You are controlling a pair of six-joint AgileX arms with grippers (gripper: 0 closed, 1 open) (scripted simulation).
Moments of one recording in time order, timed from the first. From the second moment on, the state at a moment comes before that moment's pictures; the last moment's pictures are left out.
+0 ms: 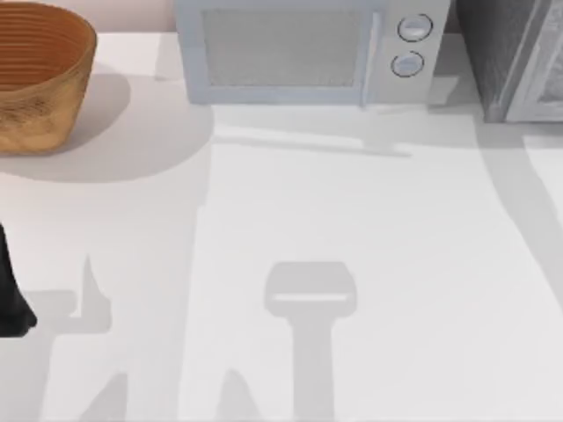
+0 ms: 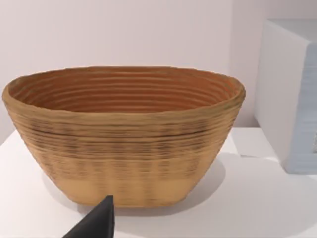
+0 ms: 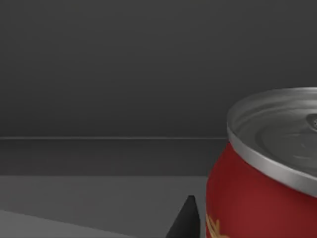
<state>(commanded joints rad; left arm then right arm) 0.00 0.00 0.00 0.00 0.00 0.00 0.18 1.34 1.75 -0.42 0.19 0.02</state>
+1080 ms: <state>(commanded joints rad) 0.00 0.00 0.00 0.00 0.00 0.00 0.10 2.08 2.76 -0.68 0.12 0.02</state>
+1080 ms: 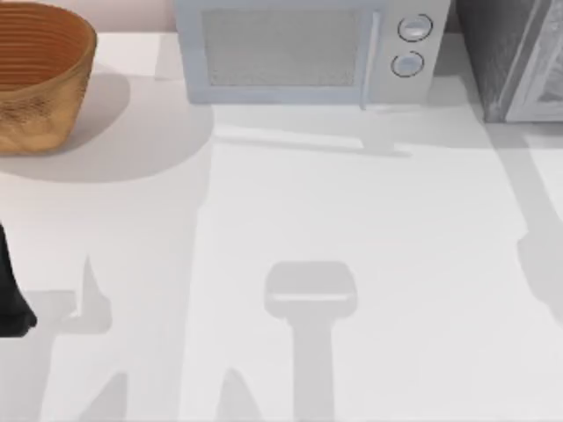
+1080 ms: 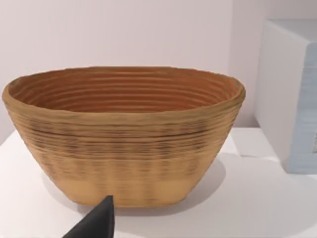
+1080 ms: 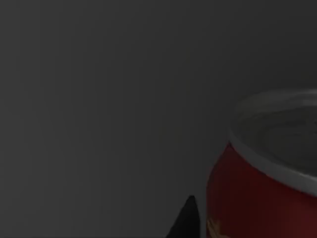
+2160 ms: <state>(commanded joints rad) 0.00 0.00 0.00 0.00 0.00 0.00 0.10 2.09 2.76 -0.68 0.12 0.02</state>
